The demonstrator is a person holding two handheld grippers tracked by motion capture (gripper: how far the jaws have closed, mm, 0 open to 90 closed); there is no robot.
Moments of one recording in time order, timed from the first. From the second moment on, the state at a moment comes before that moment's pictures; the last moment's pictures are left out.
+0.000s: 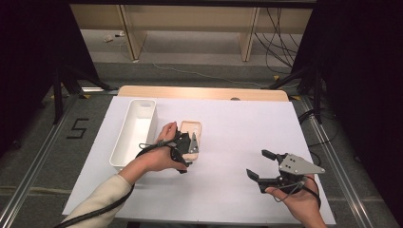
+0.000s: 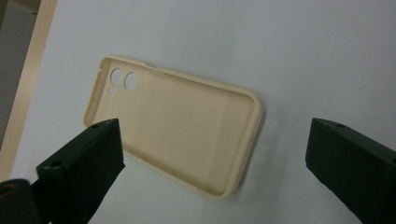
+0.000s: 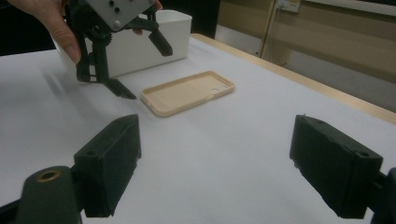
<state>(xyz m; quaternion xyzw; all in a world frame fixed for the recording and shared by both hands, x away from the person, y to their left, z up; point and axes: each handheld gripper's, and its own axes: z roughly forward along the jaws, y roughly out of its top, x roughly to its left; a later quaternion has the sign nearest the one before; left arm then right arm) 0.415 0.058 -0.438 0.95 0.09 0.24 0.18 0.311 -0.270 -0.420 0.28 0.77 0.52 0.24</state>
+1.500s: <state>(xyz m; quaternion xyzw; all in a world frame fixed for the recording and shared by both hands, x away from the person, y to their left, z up) 0.438 0.052 -0.466 0.96 0.03 0.24 0.10 0.310 -0.267 -0.422 0.27 0.78 0.52 0.23</state>
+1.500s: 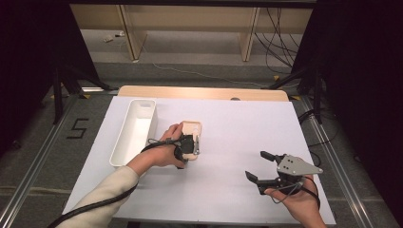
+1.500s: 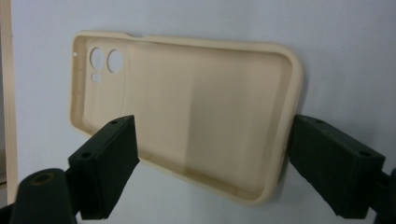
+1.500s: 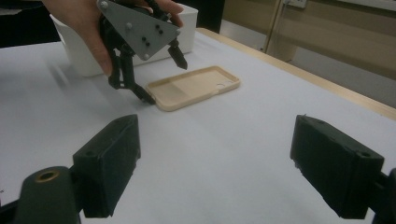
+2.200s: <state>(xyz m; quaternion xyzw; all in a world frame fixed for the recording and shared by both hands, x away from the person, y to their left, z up) 0.435 0.050 -0.463 0.97 0.00 0.20 0.09 0.310 -0.265 -0.423 0.27 0.78 0.52 0.23</state>
